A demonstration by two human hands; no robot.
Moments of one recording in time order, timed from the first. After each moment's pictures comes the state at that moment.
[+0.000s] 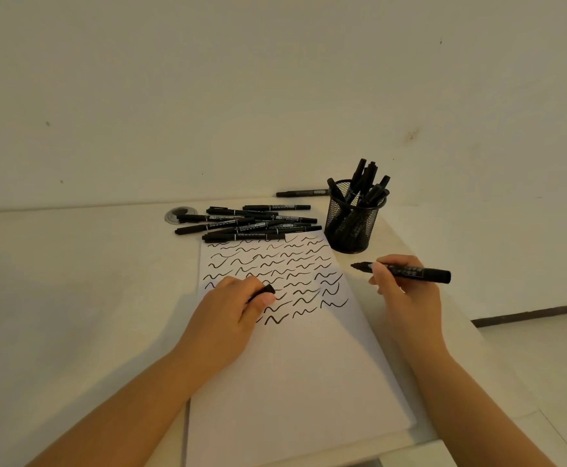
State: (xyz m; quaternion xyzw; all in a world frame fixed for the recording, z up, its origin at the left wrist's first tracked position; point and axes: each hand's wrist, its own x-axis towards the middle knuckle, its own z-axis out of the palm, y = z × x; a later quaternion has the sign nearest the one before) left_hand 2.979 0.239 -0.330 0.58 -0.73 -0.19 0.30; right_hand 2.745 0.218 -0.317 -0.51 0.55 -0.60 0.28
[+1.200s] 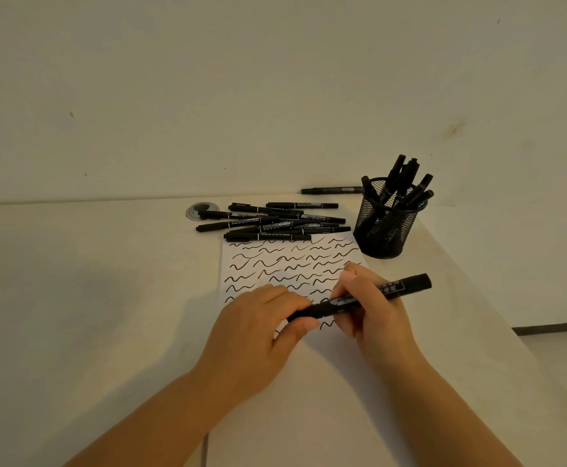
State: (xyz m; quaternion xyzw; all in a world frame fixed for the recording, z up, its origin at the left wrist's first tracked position) left_hand 2.970 0.256 -0.308 0.50 -0.80 -0.09 0.33; right_hand 2.813 0.219 -0.311 -0.53 0.35 -0.54 0.56
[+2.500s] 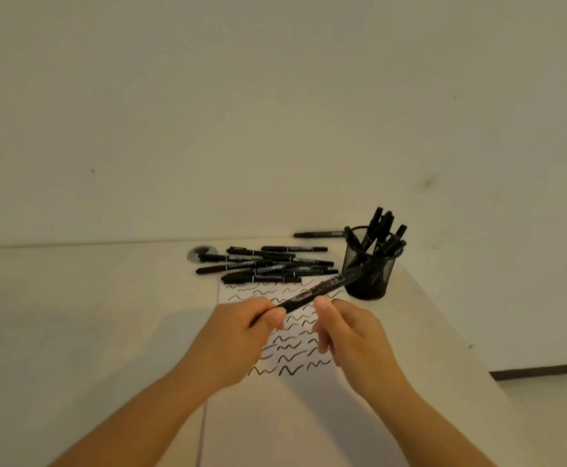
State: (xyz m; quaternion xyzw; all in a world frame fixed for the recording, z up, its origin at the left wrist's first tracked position) left_hand 2.978 0.238 -0.270 0.58 -0.69 -0.27 0.34; right_hand 2.811 0.223 -0.278 -0.67 0.51 -0.41 0.35
